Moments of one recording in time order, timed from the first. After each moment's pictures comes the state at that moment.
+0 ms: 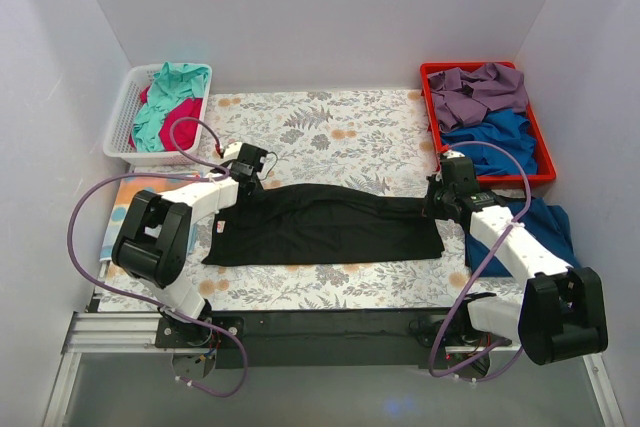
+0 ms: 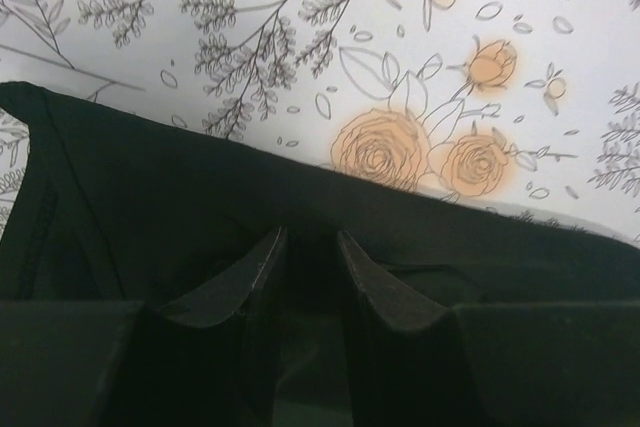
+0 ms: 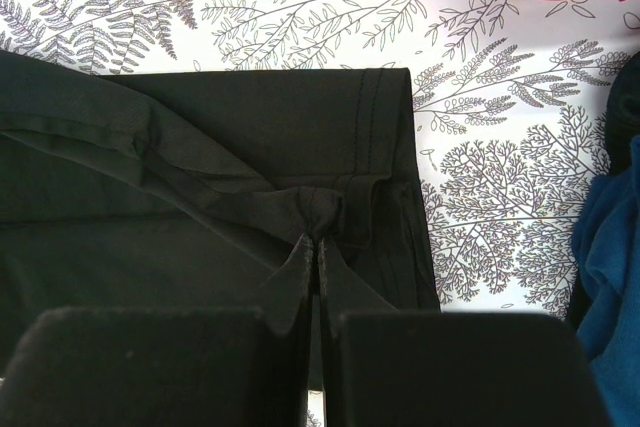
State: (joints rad) left arm -0.38 1.65 0.94 -0.31 -0.36 -0.74; right arm 0.24 1.18 0.69 -0.40 0.01 0.34
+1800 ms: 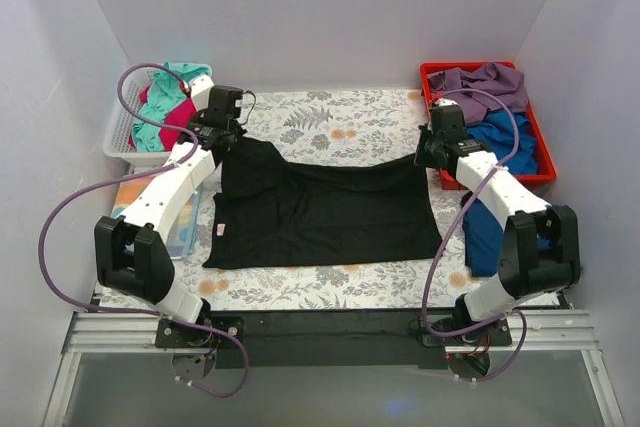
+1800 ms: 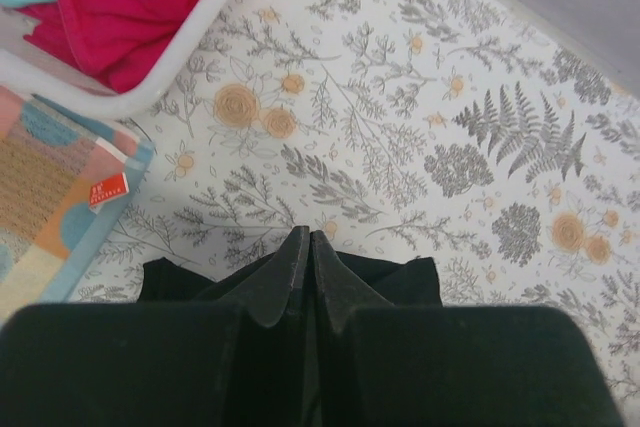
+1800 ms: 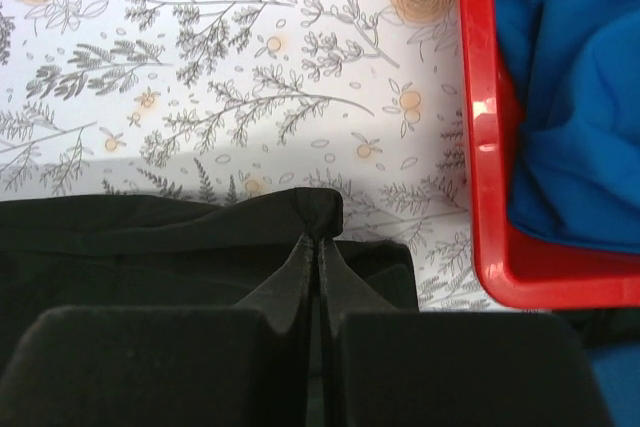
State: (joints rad) left arm -0.31 1.53 1.35 -0.51 -0.54 -0.67; right arm 0.24 1.52 1.12 -0.39 0.10 0.31
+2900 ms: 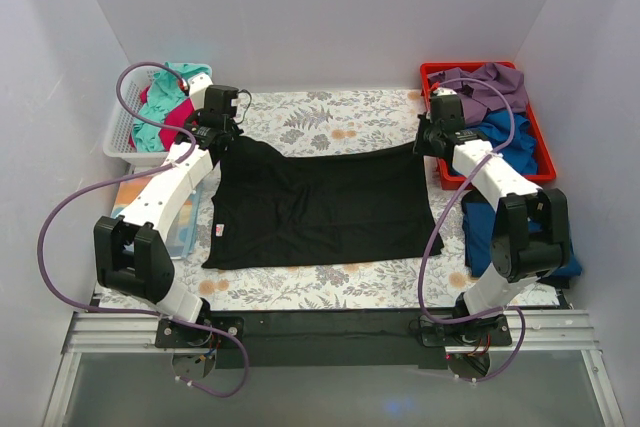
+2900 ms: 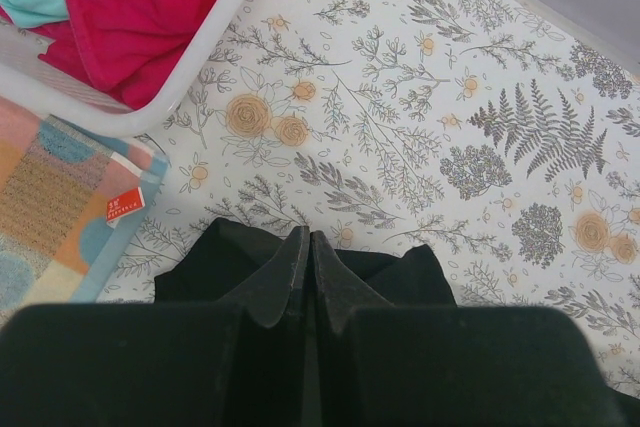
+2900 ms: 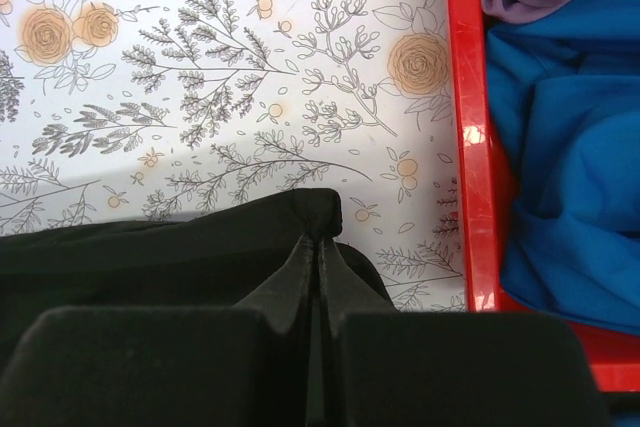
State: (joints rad) left arm -0.28 1.53 1.35 -0.48 -0.53 -0.59; right arm 0.22 1.64 1.22 -0.33 0.10 0.27
